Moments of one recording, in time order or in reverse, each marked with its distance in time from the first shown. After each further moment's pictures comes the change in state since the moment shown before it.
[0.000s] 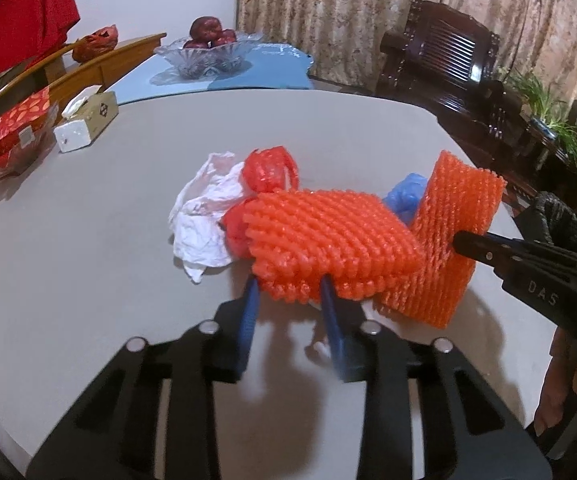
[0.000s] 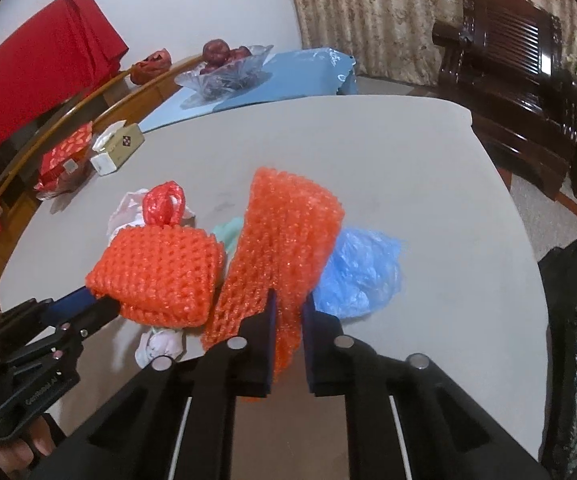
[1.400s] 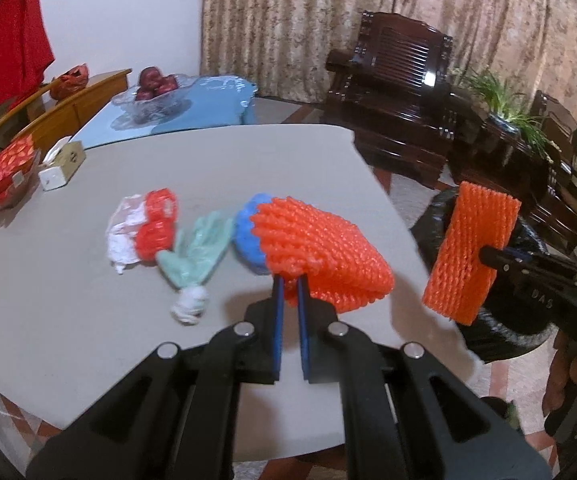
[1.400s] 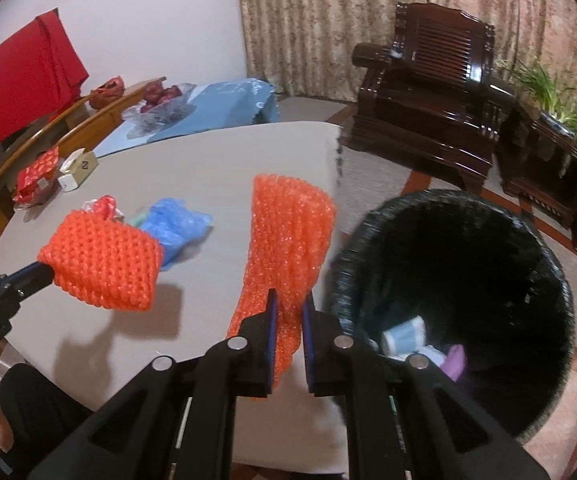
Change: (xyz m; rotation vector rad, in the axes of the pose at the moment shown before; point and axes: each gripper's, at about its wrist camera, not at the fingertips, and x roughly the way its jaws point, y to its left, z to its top) left arm -0.098 -0.140 -0.015 0.073 -0.065 -0.072; right arm -0.159 -0.127 -0.050 0.043 -0.073 -0.189
